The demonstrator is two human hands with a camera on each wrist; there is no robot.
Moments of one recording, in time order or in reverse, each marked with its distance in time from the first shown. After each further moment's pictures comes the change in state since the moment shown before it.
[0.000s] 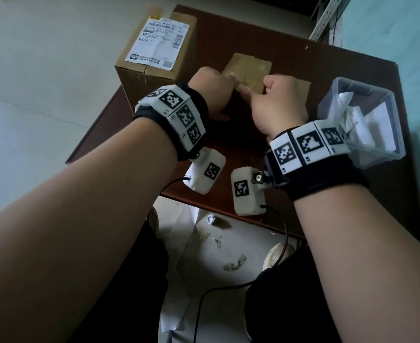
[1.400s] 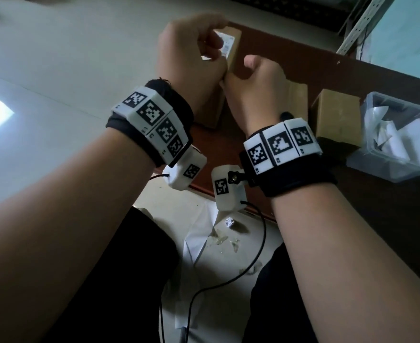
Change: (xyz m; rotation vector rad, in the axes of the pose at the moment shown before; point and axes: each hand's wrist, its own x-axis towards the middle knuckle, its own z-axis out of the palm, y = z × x) left_hand -0.040 -0.026 -0.101 0.073 0.489 0.685; right_hand -0.046 -0.080 0.061 0.099 0.139 -0.281
